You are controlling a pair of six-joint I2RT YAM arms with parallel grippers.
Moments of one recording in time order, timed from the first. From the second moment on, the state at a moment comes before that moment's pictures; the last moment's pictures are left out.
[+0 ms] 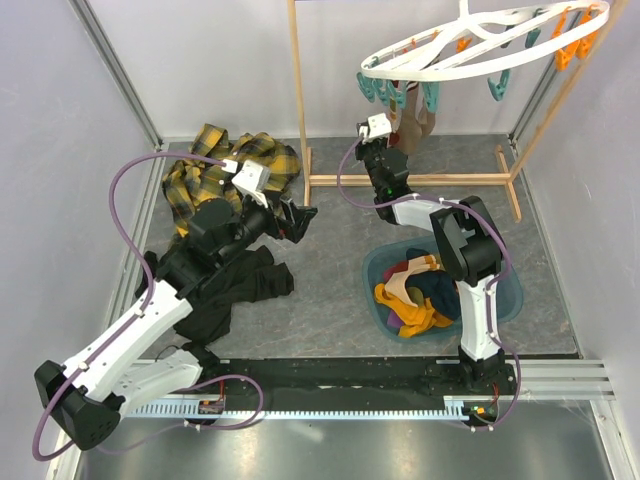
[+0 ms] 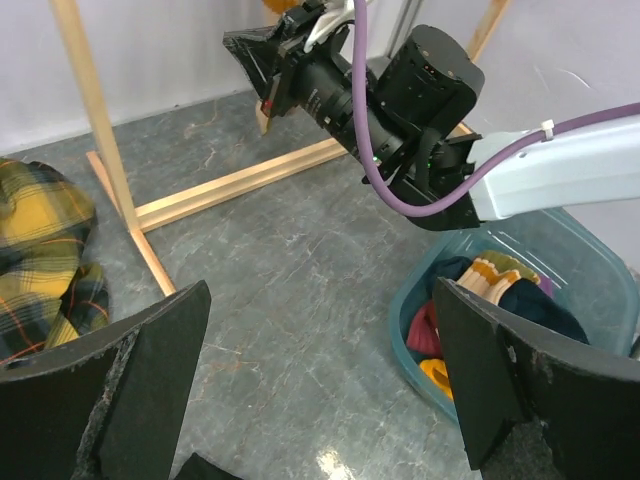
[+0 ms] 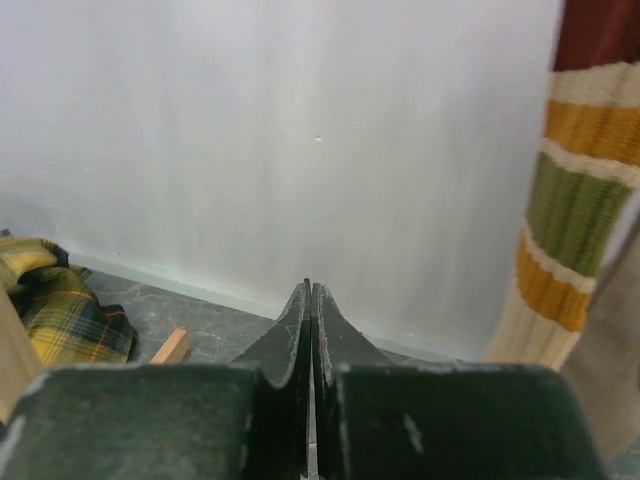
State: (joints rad) left arm -0.64 0.95 0.92 -0.03 0.03 -0.20; right arm 0.44 2.14 1.38 1.04 0.16 -0.17
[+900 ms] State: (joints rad) left arm -0.64 0.88 0.90 0.02 -0.08 -0.18; right arm 0.38 2.09 1.40 0.97 0.22 -0.25
